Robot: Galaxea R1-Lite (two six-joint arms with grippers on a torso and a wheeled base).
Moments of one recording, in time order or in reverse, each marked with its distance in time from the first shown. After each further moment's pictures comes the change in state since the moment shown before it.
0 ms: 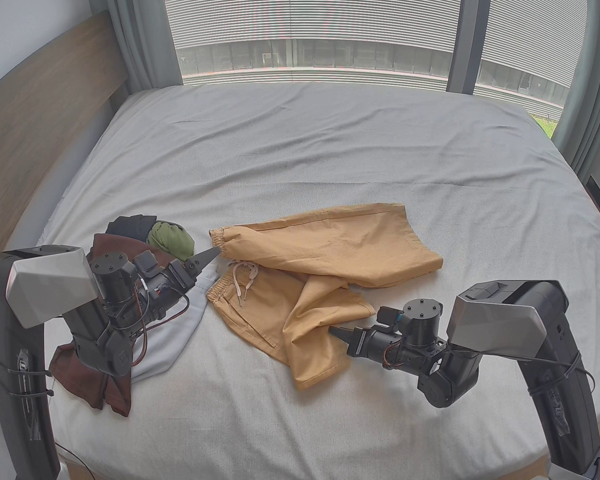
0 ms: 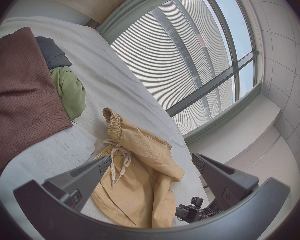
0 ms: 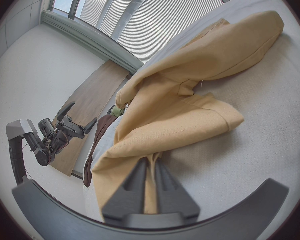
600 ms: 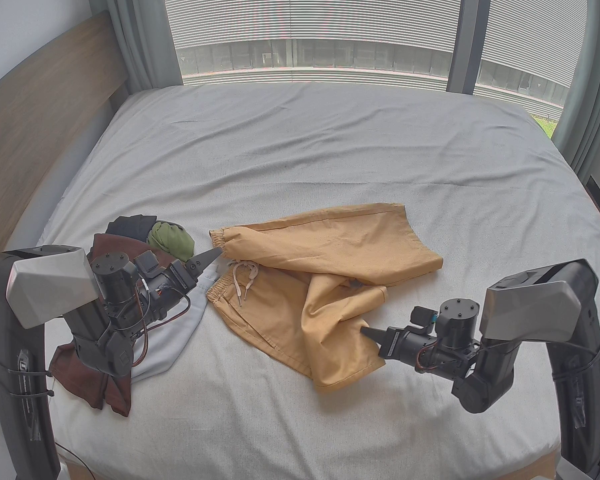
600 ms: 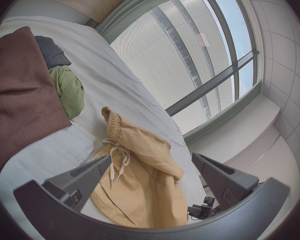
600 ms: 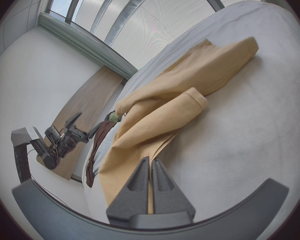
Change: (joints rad) left arm -0.005 0.000 0.001 0.000 0.000 0.001; right arm -0.056 -0.141 0.286 -0.133 -0.029 -0.003
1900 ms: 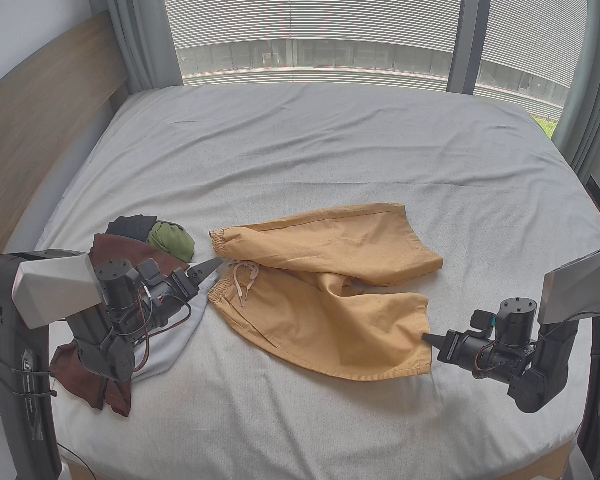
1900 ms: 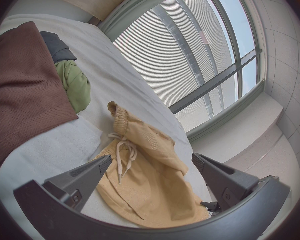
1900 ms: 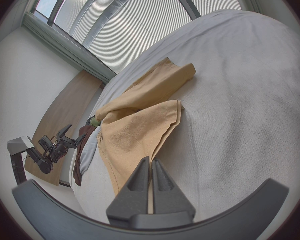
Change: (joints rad) left arm 0.002 0.026 0.016 0.001 0.003 0.021; right arm -0.181 -0.197 0.344 0.001 -0.023 -0.056
